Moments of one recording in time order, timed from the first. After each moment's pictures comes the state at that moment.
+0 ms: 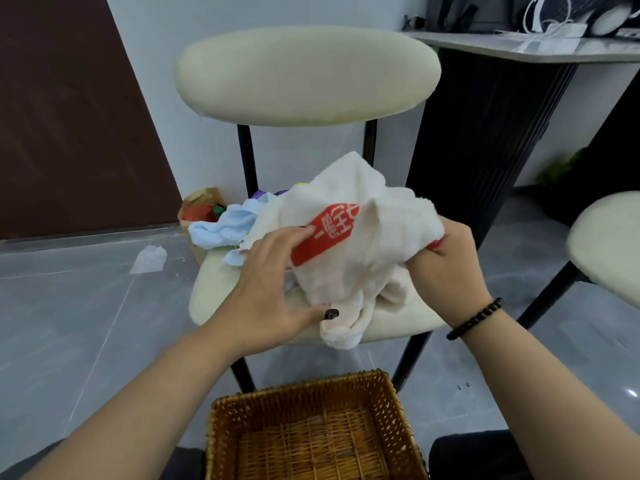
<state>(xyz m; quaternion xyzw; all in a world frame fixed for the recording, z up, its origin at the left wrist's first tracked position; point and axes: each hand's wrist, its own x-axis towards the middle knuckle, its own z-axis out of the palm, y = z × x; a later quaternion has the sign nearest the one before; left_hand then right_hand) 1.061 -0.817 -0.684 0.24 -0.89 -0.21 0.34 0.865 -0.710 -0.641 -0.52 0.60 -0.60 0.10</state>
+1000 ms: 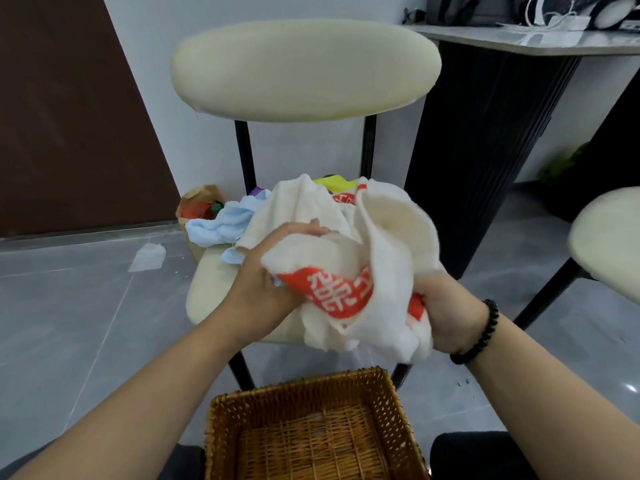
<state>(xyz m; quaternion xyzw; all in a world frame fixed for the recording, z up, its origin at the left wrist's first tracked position) 1.049 -0.801 -0.661 0.19 -0.78 -0.45 0.40 0.876 -0.689 -0.644 -0.44 0.39 -0.56 0.59</state>
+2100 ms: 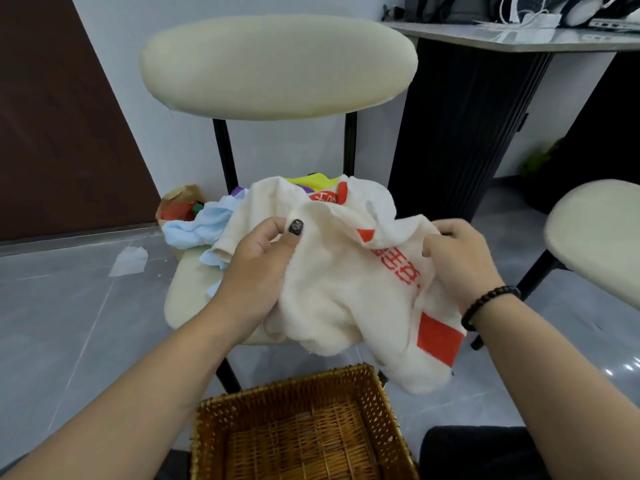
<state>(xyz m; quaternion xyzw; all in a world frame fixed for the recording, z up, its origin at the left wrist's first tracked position) 1.021 -0.791 -0.650 0.33 -0.63 -0.59 0.39 0.817 -0.700 -0.653 -0.26 0.77 -0.55 0.20</state>
